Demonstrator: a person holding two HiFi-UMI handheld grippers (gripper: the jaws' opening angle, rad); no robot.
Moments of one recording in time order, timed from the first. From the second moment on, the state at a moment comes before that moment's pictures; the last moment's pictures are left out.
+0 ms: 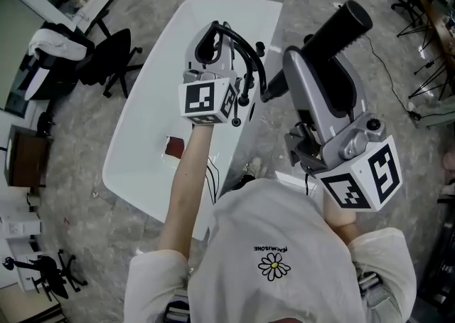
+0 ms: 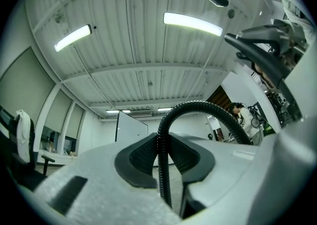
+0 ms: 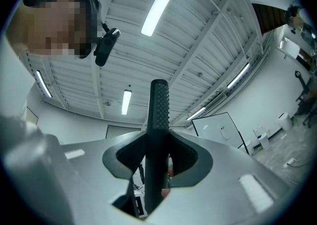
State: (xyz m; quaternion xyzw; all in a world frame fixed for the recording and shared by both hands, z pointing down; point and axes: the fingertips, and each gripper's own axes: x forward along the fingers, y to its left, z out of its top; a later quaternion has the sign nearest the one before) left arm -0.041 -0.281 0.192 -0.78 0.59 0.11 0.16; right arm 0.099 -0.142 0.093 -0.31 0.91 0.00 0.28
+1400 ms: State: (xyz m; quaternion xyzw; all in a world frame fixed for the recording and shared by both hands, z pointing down) left arm -0.082 -0.272 0.550 -0.75 0.64 -0.10 -0.13; right arm 0.000 -0.251 0.155 -0.30 0.93 -0.07 0.18
